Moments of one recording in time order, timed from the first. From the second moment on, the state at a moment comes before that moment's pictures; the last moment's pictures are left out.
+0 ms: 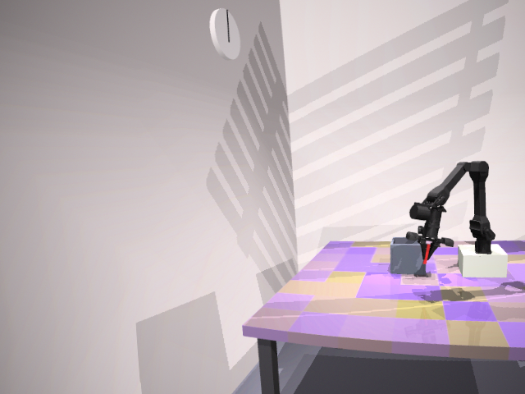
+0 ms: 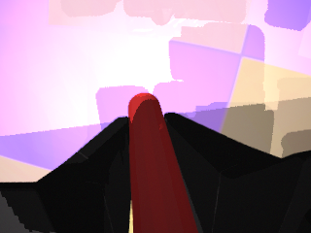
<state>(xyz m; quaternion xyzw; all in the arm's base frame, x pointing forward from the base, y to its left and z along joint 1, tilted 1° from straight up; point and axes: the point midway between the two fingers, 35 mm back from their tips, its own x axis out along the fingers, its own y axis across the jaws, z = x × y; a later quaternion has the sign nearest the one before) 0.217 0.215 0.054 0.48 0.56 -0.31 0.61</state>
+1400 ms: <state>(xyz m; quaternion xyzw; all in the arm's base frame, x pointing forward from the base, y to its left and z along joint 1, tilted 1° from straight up) 0.302 0.085 0.133 0.48 0.47 -0.36 0.65</state>
